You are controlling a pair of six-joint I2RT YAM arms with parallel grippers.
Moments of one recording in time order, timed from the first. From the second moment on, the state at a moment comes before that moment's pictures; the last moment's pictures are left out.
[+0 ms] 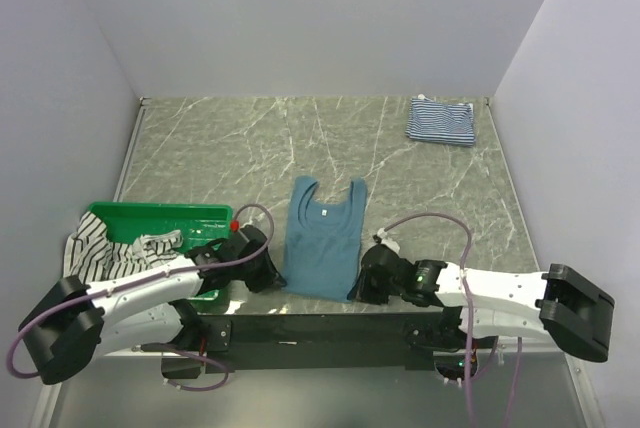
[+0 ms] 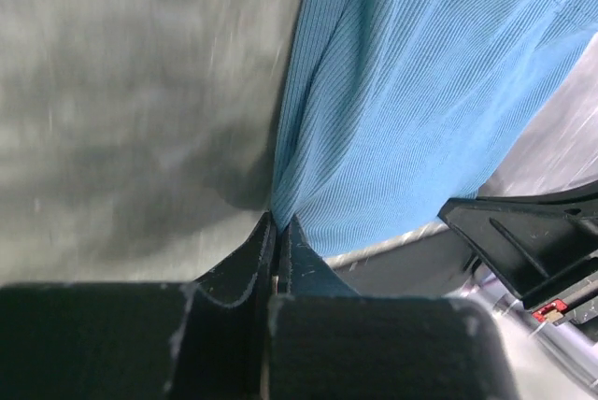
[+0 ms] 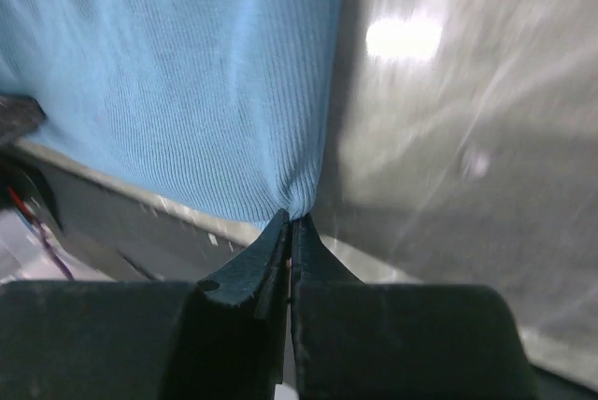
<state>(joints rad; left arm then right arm) -0.83 1.04 0.39 -0.29 0.08 -1.24 1.05 1.06 0.33 -0.22 0.04 1.24</state>
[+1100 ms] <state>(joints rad) -0.49 1.52 1.12 -0.40 0.14 -1.02 0.50 1.32 0.82 -0.33 -0.20 0.91</state>
